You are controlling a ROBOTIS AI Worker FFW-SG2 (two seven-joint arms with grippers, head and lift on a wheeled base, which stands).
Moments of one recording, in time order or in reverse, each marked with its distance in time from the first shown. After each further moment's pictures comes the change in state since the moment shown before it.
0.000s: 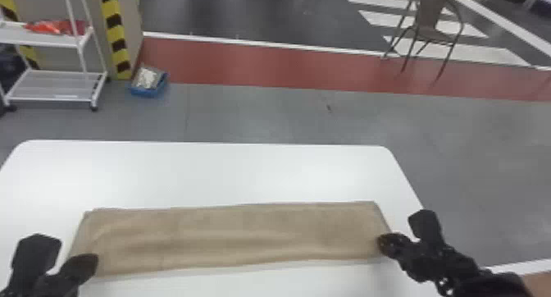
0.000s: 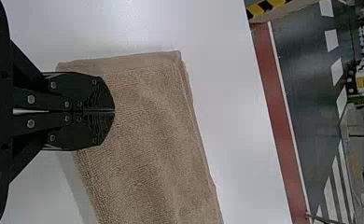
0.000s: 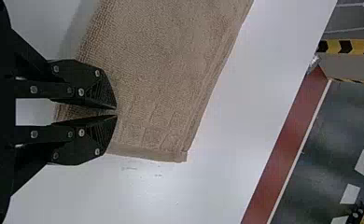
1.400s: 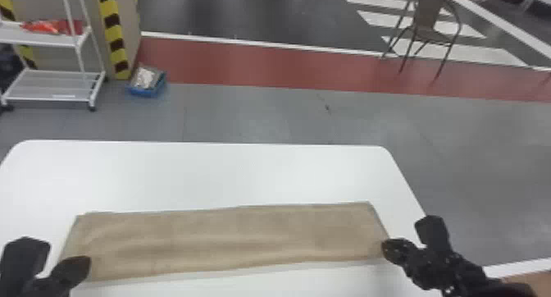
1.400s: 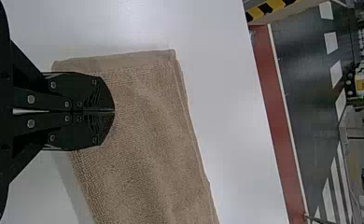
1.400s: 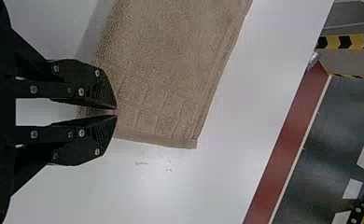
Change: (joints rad) left arm 0.038 0.000 0.026 -0.060 0.003 0.017 -0.012; right arm 0.065 0.012 -0.028 -0.091 -0.024 0.033 0.009
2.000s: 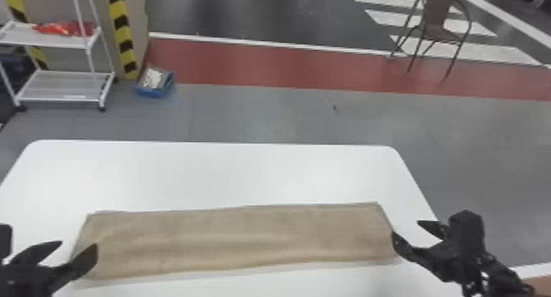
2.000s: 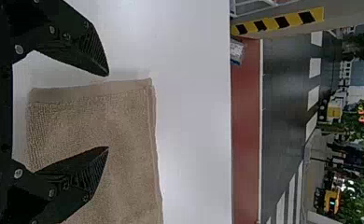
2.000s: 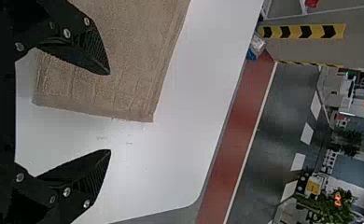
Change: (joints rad) left arm -0.001 -0.012 0.132 -0.061 0.186 0.058 -0.057; right arm 0.015 0.023 -0.086 -0.025 -0.120 -0.134 -0.001
